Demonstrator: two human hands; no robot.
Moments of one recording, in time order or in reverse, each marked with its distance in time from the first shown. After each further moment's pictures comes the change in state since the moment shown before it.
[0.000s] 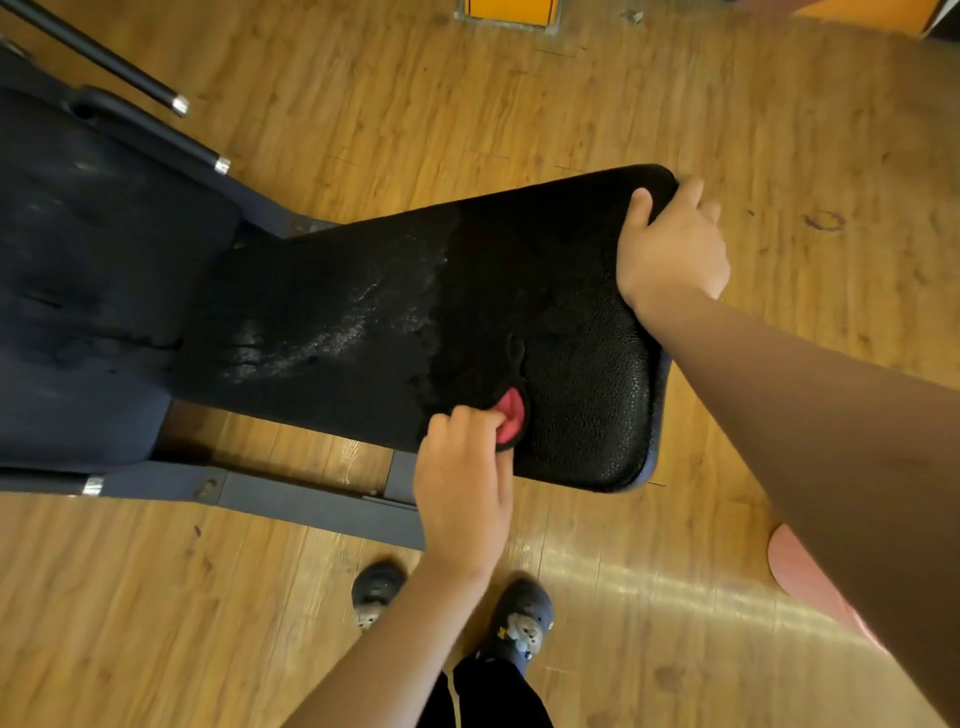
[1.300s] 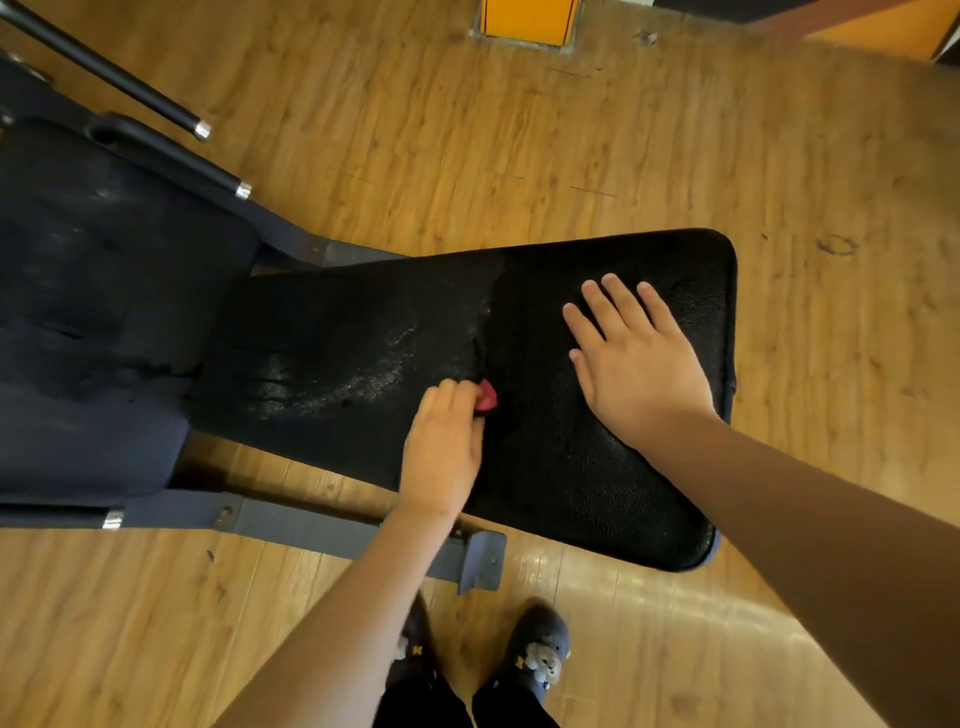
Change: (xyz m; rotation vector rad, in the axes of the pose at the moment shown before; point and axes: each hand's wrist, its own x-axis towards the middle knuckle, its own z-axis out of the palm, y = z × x) left_hand 0.083 -0.081 0.000 -0.049 -0.211 -0.032; right_hand -0.048 -0.017 0.021 -0.651 -0.201 -0.809
